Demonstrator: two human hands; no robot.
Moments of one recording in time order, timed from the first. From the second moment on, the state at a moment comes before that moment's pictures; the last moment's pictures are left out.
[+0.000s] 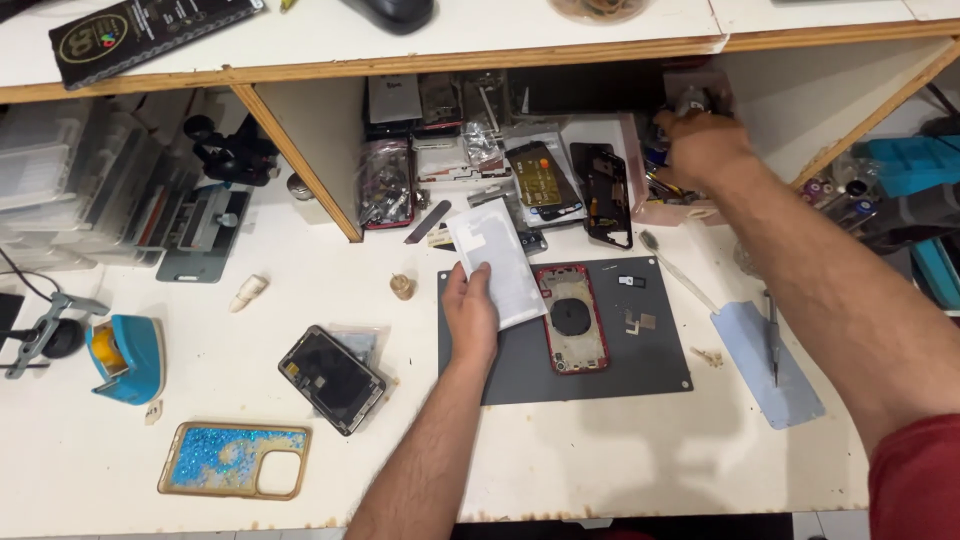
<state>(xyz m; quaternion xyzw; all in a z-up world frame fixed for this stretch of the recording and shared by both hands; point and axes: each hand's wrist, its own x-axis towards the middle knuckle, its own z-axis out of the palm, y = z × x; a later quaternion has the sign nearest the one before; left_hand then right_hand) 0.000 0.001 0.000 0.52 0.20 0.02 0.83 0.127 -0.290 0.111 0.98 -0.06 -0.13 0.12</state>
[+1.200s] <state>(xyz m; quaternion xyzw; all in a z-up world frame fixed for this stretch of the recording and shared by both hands) 0.009 -0.005 -0.022 0.50 0.13 0.02 0.85 0.071 -0.173 0.129 0.97 0.08 -0.14 -0.21</state>
